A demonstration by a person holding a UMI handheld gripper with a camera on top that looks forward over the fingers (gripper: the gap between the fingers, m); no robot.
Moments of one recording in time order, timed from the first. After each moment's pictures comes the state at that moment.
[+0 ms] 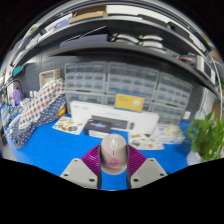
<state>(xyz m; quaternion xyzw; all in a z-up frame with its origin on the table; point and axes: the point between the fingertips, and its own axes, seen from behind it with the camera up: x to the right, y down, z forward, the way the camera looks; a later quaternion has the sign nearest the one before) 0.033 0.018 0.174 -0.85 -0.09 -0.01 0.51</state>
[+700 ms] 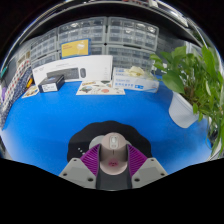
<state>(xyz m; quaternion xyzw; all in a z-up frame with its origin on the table) 0.270 -0.052 -0.011 -0.92 0.00 -0.03 0.38</state>
